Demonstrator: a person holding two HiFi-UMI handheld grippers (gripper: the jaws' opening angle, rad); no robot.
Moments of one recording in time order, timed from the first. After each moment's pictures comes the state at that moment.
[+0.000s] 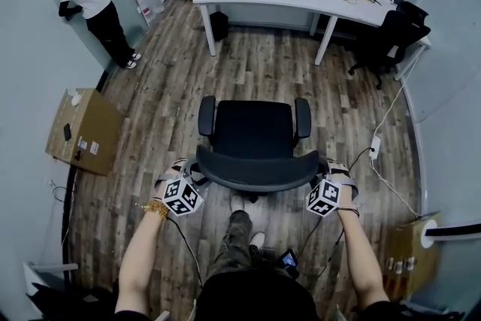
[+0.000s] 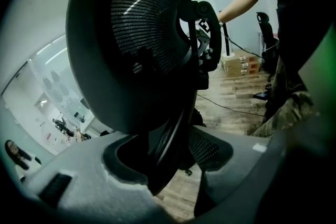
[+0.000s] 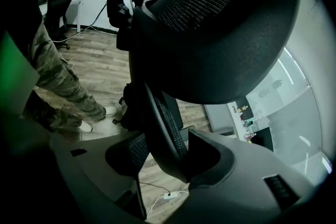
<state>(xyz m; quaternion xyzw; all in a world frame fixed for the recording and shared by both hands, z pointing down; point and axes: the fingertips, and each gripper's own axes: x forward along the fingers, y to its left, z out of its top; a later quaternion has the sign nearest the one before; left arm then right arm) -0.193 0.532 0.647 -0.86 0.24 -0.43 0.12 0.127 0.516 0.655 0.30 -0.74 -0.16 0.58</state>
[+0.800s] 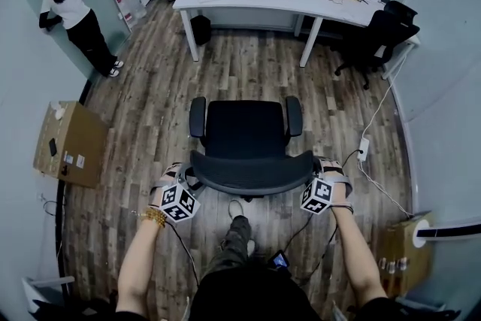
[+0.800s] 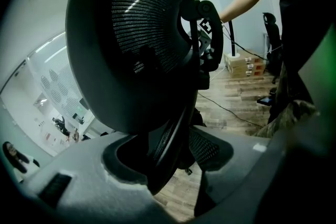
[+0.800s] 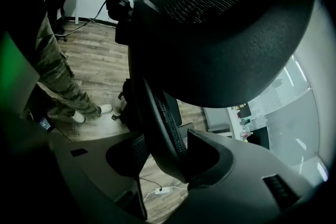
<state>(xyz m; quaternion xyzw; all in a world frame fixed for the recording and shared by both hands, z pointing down) -0.149 0.460 0.647 -0.86 0.24 -0.43 0.11 0.172 0.442 0.656 0.30 -0.72 -0.17 0.60</state>
